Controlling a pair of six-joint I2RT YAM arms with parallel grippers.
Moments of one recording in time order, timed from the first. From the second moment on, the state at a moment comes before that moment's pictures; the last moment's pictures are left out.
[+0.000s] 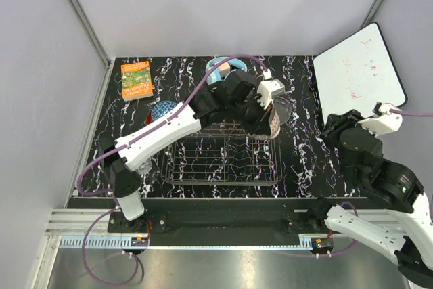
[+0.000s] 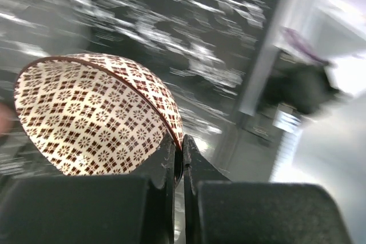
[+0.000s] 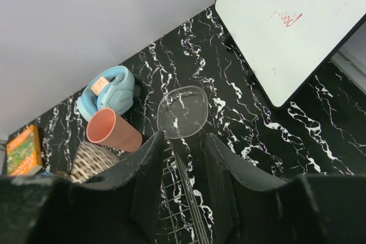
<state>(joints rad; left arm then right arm) -0.99 1.75 1.87 -0.75 0.31 -0.12 0.82 0.64 1.22 -0.93 1.03 0.77</state>
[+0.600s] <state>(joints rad) -0.80 1.83 1.53 -0.24 0.77 -0.67 0.82 0.71 1.21 -0.94 1.00 0.77</state>
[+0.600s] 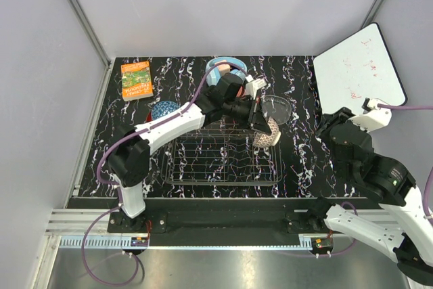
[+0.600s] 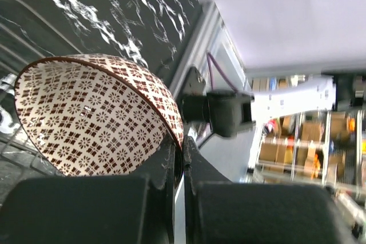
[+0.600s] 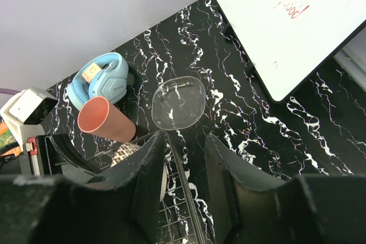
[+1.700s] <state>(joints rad) -0.76 1.95 1.36 0.07 0.72 -1.08 0.82 0.73 1.20 -1.04 0.95 0.79</state>
